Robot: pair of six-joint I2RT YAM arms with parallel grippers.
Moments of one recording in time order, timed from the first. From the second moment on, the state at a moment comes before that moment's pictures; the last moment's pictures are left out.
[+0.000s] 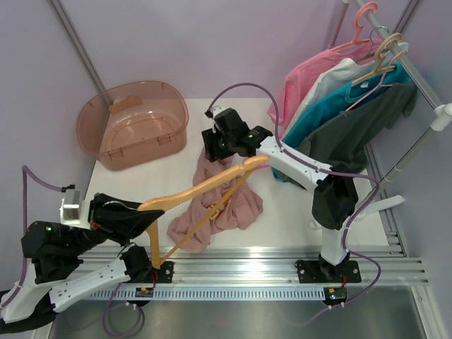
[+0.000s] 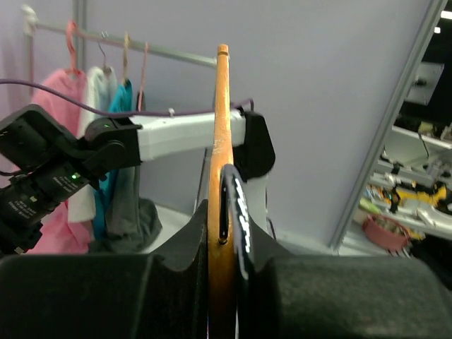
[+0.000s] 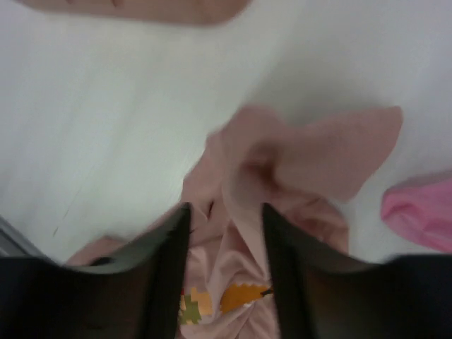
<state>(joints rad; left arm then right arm) -1.07 0.19 0.87 -0.18 0.14 -0.31 0.78 1.91 1.77 -0.52 0.02 0.31</state>
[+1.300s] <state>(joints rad) -1.07 0.54 0.88 -0.56 0.43 -0.32 0.88 0.98 1.42 -0.90 -0.65 0.01</state>
